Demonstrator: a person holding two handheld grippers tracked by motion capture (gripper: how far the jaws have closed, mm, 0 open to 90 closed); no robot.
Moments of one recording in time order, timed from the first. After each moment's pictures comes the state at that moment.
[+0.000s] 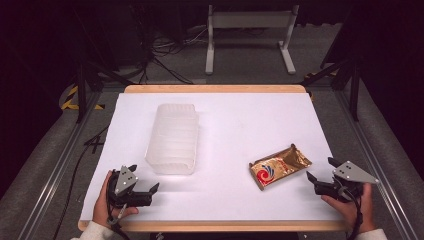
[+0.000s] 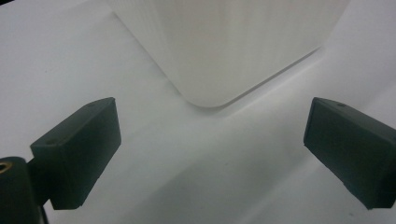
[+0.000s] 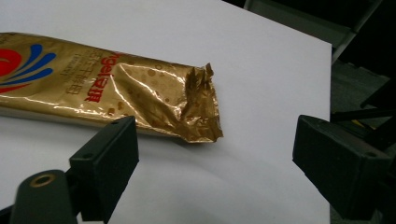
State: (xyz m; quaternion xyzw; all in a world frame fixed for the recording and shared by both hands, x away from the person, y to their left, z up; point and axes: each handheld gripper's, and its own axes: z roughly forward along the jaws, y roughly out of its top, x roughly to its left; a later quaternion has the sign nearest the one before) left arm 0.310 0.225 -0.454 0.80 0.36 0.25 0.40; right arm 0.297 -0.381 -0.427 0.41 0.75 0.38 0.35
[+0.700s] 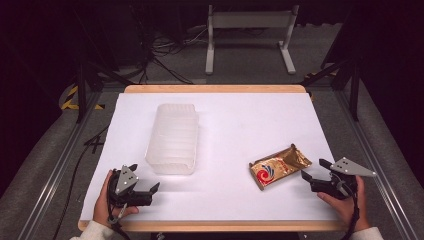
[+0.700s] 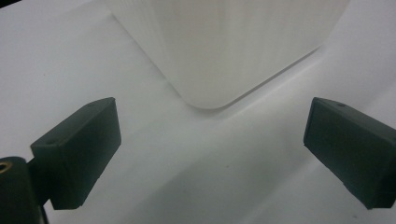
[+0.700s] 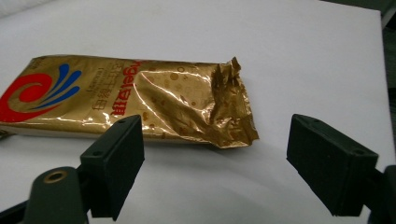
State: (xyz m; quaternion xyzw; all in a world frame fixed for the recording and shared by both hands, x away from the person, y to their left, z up) left arm 0.310 0.225 -0.455 0.81 0.36 0.25 0.40; right arm 0.310 -0.377 -0.432 0.45 0.74 0.42 0.27
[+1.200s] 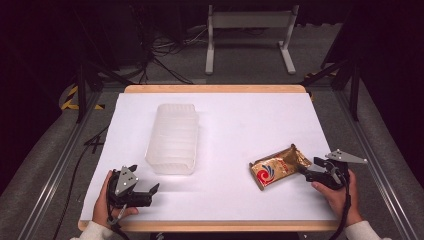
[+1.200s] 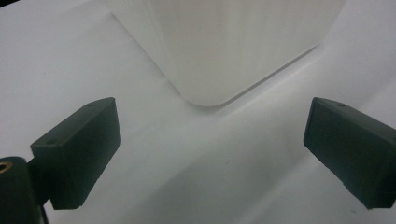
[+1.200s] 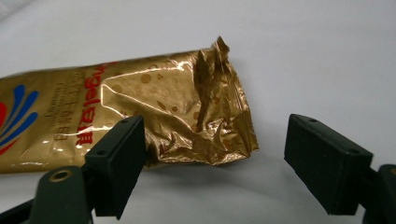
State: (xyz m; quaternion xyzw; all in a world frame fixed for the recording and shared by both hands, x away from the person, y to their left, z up) left arm 0.309 0.225 -0.456 0.81 0.36 0.25 0.40; right arm 0.341 -0.375 -0.441 0.53 0.72 0.40 0.21
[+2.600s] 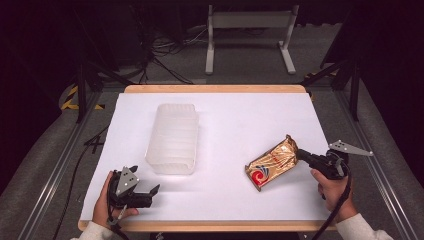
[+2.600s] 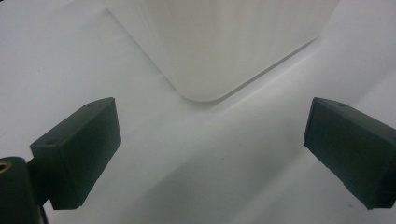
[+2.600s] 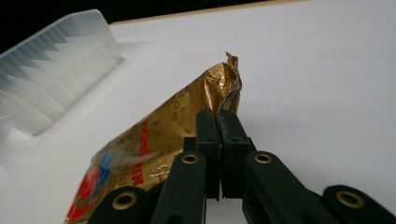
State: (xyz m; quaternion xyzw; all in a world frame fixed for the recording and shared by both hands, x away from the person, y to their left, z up) left arm 0.308 0.225 -0.456 0.81 0.35 0.25 0.39; right arm 0.344 -0.358 -0.403 0.49 0.69 0.51 0.17
